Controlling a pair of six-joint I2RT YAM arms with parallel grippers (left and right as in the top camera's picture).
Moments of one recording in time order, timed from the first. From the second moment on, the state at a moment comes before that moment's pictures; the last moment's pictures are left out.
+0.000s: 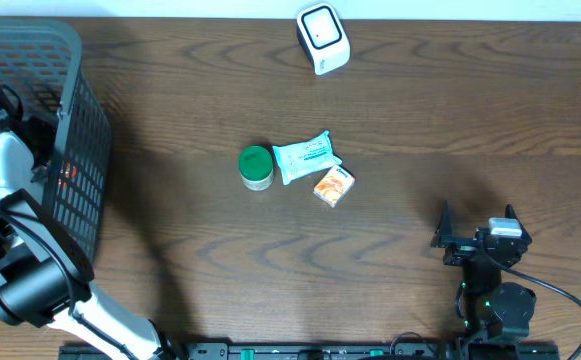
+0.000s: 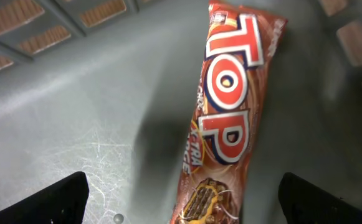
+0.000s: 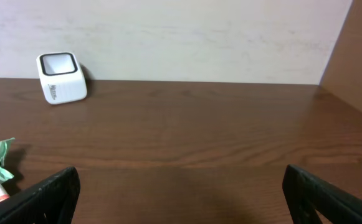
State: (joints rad) left arm 0.57 1.94 1.41 -0.58 -0.18 -0.49; right arm -0.04 0.01 0.01 -0.07 0.05 -0.03
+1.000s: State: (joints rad) left arm 0.57 1.98 1.40 -0.63 -0.20 -0.42; right arm -0.04 0.01 0.01 -0.07 0.05 -0.03
